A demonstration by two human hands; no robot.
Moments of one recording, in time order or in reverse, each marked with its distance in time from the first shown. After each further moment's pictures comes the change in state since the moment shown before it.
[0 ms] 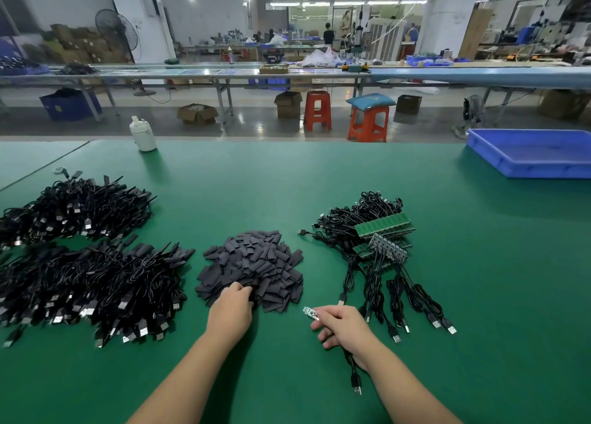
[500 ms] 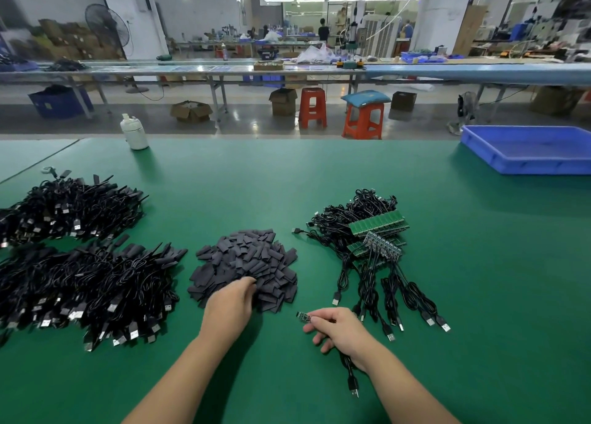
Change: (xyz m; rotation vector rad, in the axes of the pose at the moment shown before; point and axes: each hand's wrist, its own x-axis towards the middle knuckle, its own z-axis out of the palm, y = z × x) left_hand -0.015 0.016 -0.020 -0.213 0.307 0.180; right_hand 0.003 0.006 -0.007 -0.056 -0.099 -0.014
